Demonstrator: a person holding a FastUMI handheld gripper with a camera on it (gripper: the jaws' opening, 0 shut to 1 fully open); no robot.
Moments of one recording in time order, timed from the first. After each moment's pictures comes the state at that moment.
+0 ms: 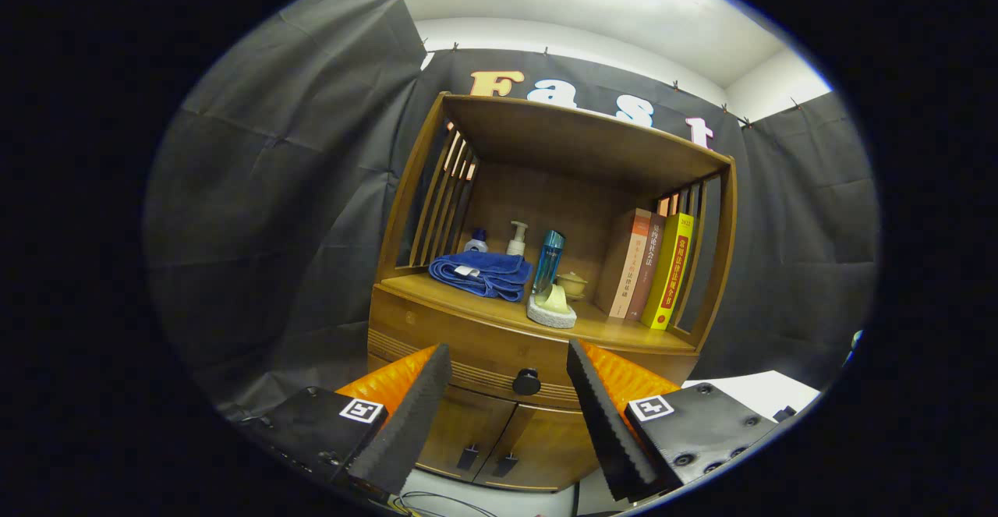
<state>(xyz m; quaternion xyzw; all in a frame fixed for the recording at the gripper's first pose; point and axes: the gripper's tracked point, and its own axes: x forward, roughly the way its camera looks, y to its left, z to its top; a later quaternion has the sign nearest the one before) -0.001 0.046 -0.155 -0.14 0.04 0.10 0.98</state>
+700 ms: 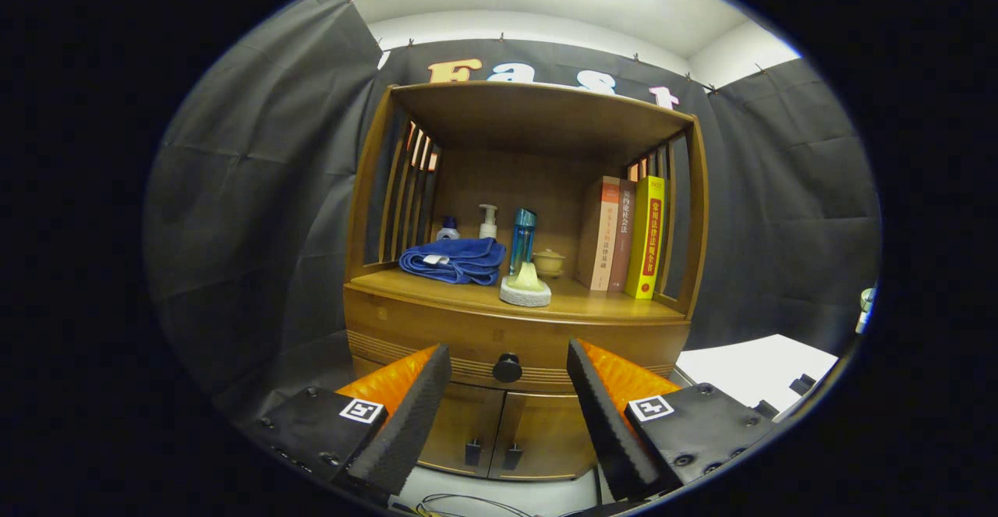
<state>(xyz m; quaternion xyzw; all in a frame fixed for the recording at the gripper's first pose) 0.011 0.000 -0.179 -0.08 0.08 0.05 0.99</state>
